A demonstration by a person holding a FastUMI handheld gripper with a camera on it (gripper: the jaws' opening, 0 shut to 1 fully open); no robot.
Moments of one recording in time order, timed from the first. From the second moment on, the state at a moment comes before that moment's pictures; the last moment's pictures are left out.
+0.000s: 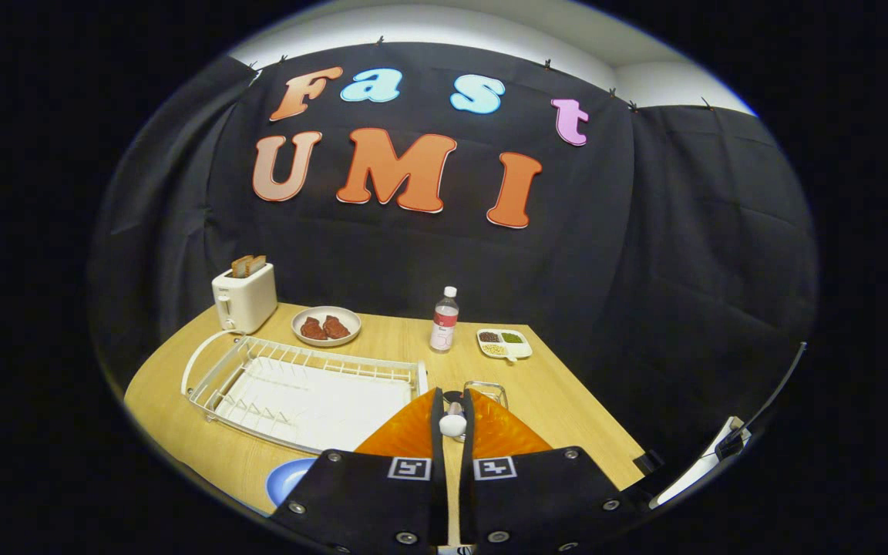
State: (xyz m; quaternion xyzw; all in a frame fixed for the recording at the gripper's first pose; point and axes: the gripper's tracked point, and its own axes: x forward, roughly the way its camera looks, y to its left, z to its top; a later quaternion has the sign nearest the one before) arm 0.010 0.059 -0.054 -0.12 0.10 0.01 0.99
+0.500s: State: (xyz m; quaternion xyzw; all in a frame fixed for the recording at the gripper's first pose) arm -0.048 0.139 -0.078 -0.14 0.10 0.13 0.98
